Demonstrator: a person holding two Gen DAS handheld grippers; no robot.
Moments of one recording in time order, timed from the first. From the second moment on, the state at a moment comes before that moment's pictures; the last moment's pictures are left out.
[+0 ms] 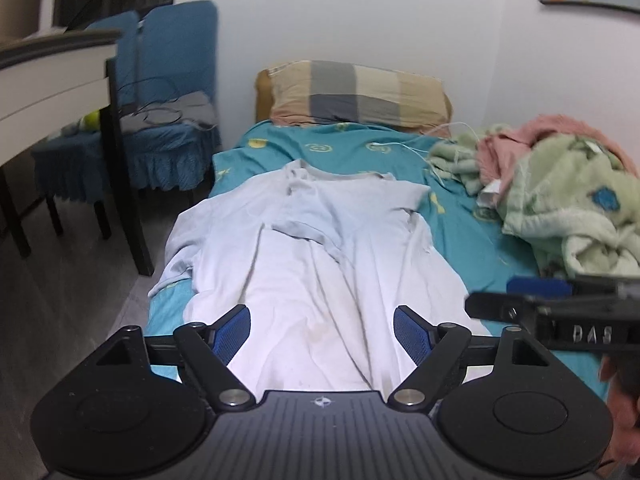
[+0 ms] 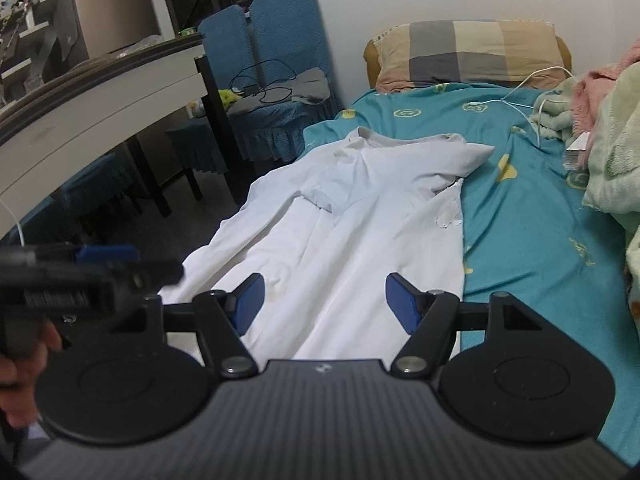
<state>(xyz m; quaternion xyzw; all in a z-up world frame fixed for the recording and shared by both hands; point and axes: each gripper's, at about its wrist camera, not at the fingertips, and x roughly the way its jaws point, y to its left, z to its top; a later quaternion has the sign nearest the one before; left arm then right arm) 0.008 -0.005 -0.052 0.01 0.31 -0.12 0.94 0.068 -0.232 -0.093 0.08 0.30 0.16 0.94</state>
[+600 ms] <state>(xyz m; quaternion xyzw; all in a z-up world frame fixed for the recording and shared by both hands) 0.018 0.048 -0.026 -0.02 0.29 -0.10 0.95 0.059 -0.214 -0.090 0.05 0.30 0.13 0.94</state>
